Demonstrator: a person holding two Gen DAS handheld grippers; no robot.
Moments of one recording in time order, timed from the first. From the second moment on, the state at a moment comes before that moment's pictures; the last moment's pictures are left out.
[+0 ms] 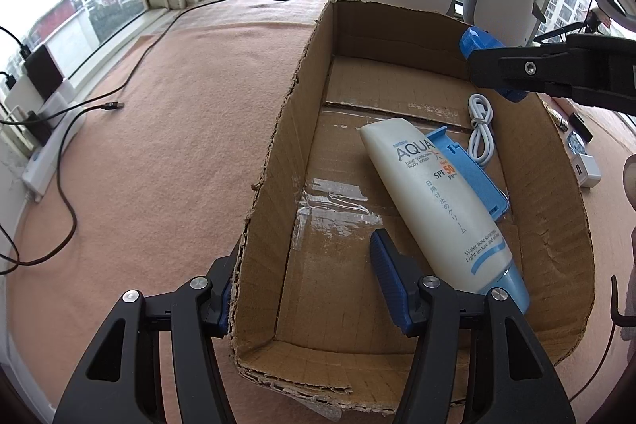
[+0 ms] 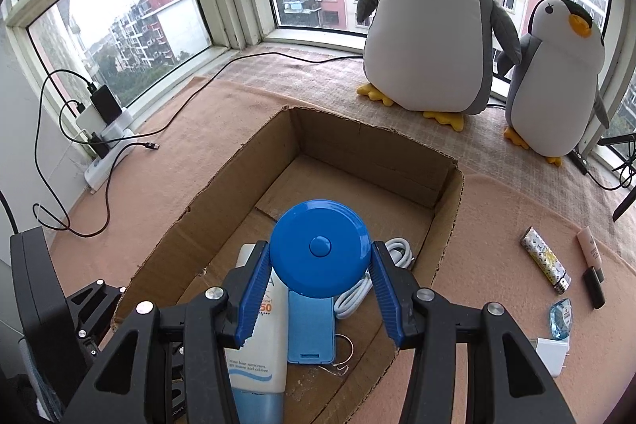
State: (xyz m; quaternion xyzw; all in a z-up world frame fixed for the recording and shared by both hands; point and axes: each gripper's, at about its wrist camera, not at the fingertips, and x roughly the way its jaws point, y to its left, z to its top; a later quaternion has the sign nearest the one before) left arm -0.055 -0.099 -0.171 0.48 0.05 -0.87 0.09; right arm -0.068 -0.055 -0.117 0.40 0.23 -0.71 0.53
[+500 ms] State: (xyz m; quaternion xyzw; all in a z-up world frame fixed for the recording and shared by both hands) left arm -0.055 -0.098 -0.171 0.48 0.06 -0.87 0.09; right arm -0.066 -0.054 -0.111 0.39 0.22 -0.72 0.53
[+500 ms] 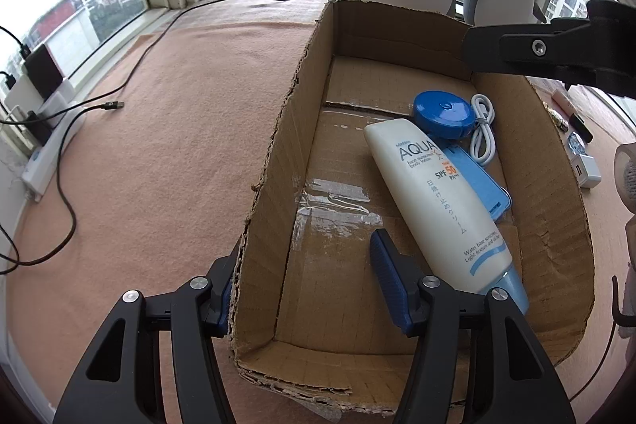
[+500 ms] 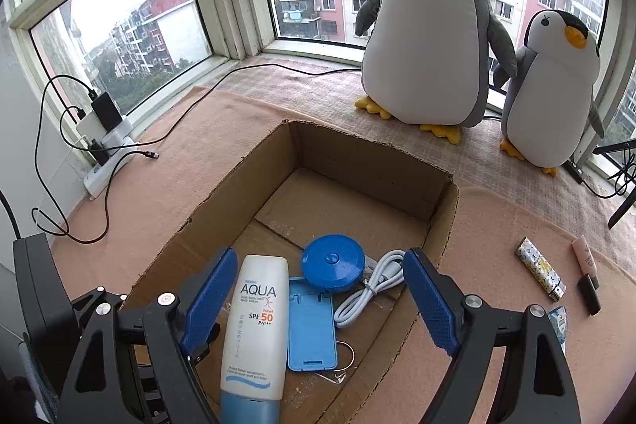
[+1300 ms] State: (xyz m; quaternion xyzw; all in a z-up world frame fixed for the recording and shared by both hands) left arm -0.052 -0.095 -0.168 0.48 0.05 -0.87 0.09; right arm -0.097 0.004 -0.100 0.40 0.18 -0.75 0.49
